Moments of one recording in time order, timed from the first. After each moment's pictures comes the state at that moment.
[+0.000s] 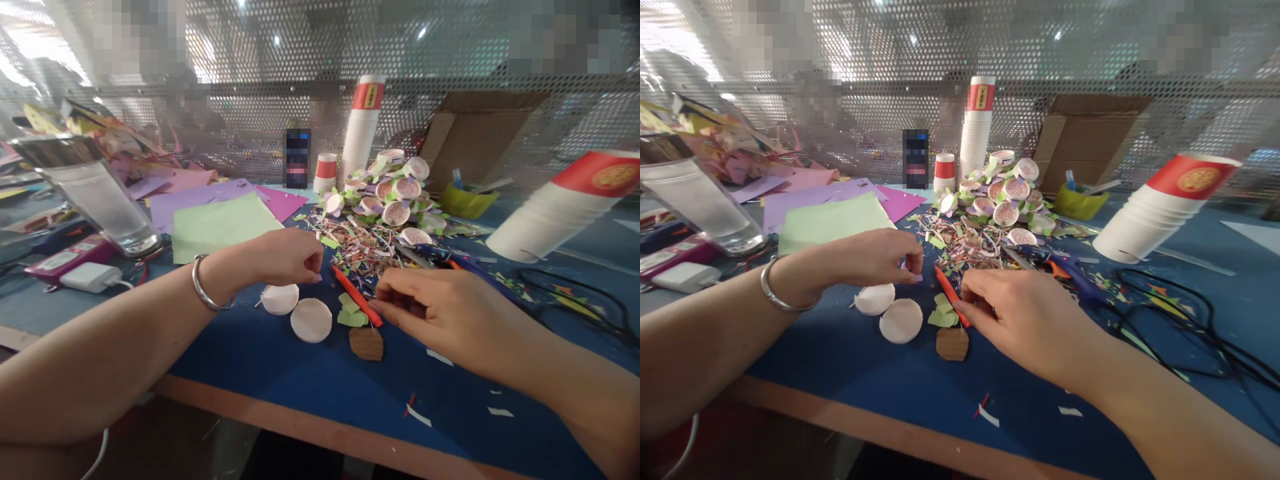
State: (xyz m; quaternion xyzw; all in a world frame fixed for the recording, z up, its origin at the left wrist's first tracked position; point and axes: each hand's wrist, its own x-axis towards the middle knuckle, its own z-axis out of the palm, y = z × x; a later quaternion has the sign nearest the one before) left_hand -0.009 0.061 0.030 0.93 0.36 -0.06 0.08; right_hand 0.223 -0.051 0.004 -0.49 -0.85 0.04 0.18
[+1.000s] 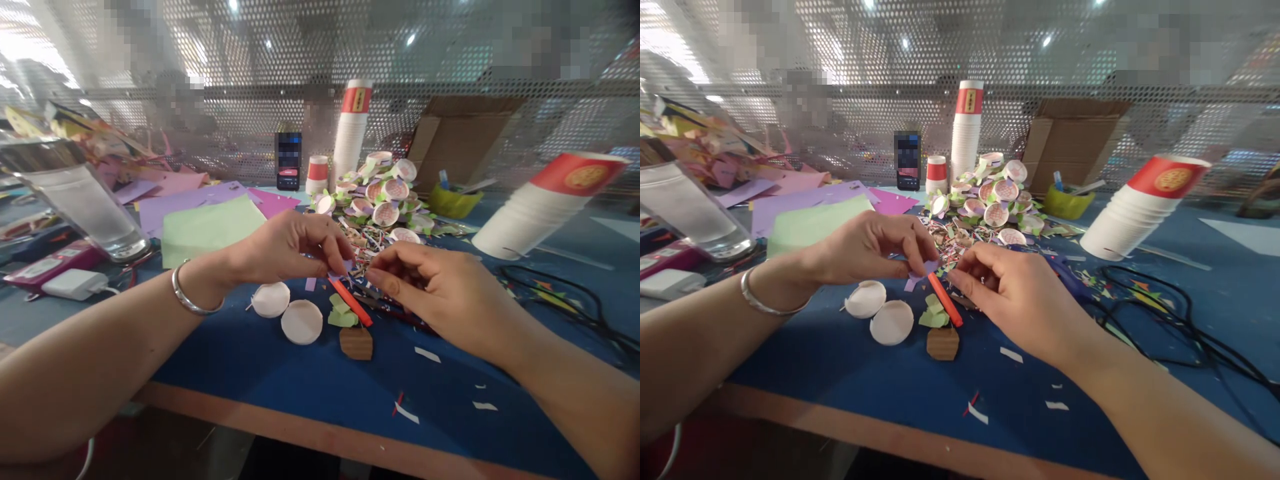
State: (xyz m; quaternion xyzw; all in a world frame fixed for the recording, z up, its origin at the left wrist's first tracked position) left_hand -0.005 0.059 0.026 0.86 0.11 0.28 0.42; right_hand 0.220 -0.049 0.014 -0.55 -0.74 0.18 0.33
